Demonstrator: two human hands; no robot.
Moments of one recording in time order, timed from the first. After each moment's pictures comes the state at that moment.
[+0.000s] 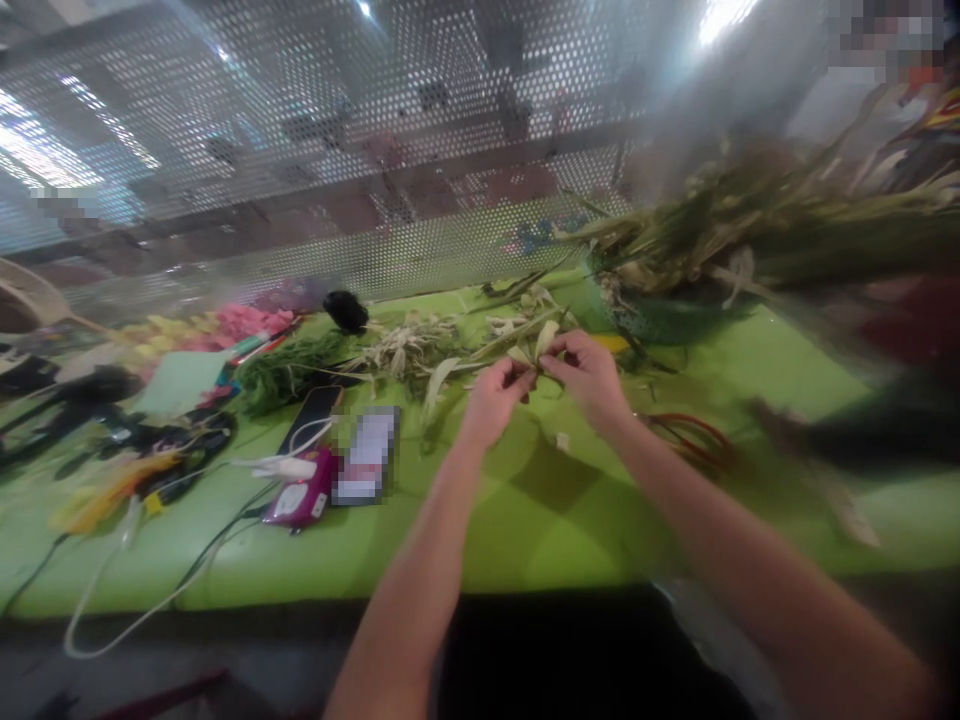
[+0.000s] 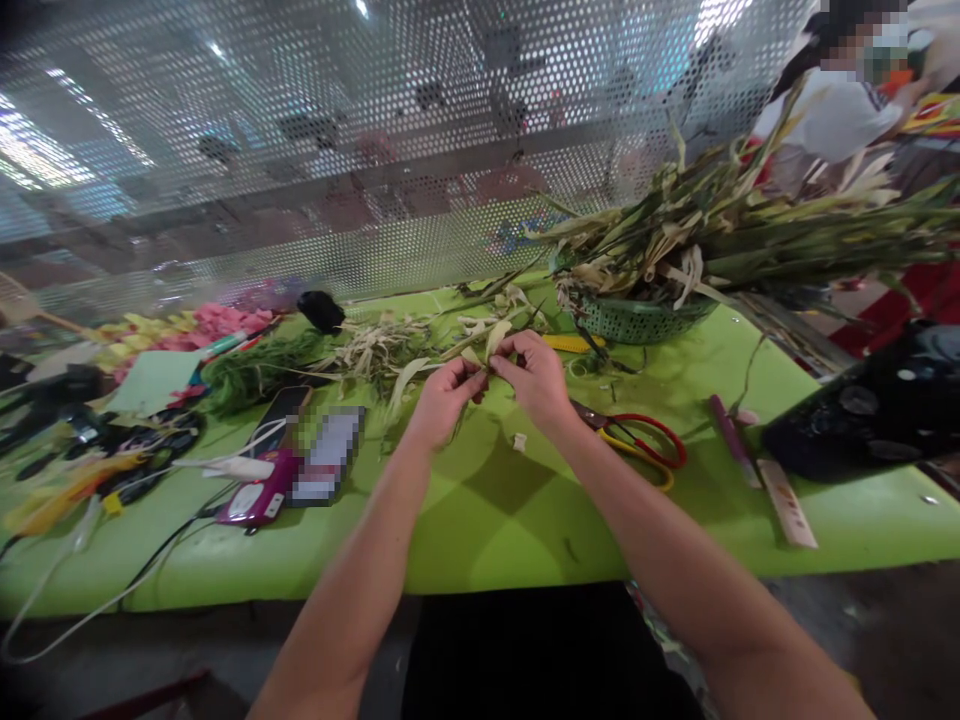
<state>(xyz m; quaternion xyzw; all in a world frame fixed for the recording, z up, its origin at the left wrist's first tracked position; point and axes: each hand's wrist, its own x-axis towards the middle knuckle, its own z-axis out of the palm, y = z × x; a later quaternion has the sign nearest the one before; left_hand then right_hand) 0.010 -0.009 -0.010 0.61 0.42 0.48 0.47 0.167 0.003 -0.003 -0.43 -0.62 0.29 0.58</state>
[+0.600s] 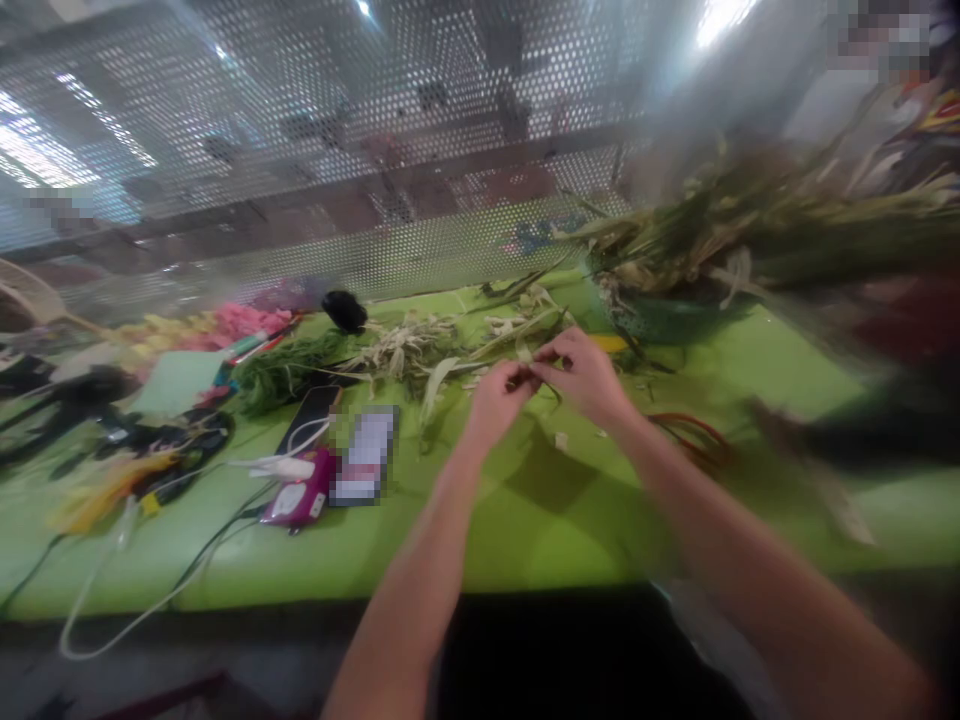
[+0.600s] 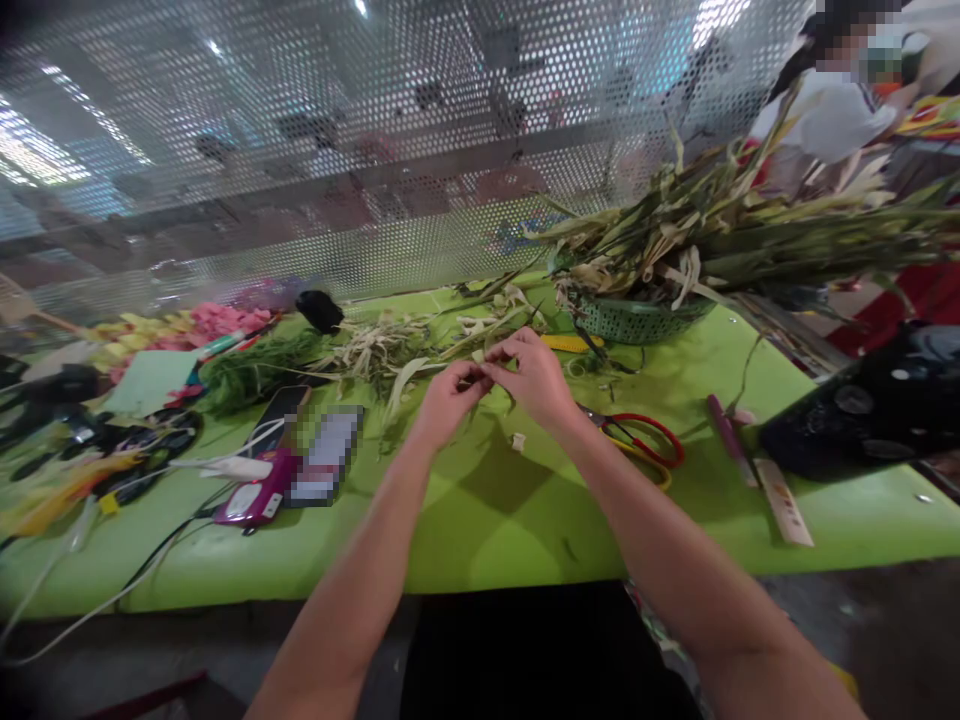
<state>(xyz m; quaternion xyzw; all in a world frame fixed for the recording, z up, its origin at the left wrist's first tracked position) 0.013 -0.009 -0.011 0.66 0.46 0.47 0.36 0.174 0.003 0.000 -0.44 -0.71 0.22 0.50</state>
